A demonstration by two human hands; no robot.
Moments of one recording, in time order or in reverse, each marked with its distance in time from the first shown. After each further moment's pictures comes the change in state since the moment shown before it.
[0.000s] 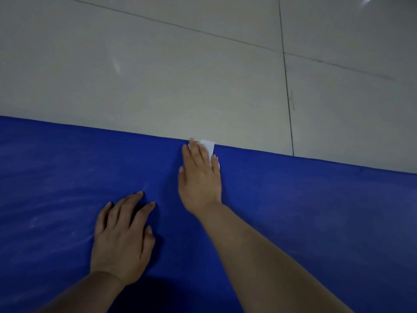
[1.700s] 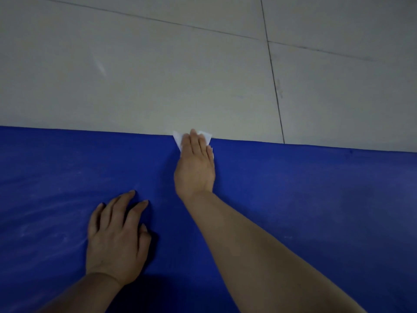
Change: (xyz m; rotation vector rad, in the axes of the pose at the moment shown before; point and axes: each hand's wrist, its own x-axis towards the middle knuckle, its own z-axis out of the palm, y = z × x) left_hand 0.001 0.000 0.001 0.006 0.010 0.008; right_hand 0.011 -0.001 -0.001 0.060 0.078 0.166
